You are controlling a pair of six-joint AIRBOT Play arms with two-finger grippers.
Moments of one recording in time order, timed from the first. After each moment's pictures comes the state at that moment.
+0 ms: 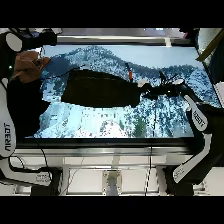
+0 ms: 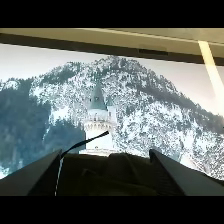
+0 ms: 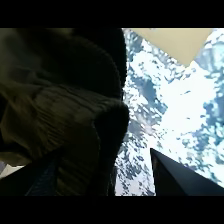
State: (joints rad) left arm -0.02 -1.54 1.85 1.38 -0.77 -1.52; right arm -0.10 -1.88 1.39 -0.58 1.05 1.18
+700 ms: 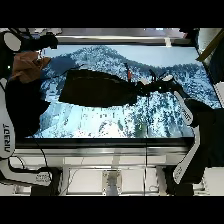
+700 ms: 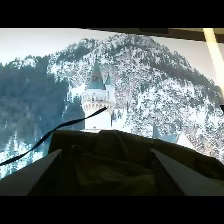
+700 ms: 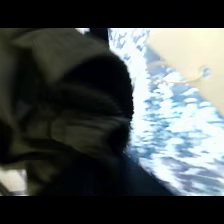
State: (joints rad) left arm -0.02 -1.53 1.85 1.38 -0.86 -1.52; right arm 0.00 -2.06 1.63 -0.61 1.11 1.25
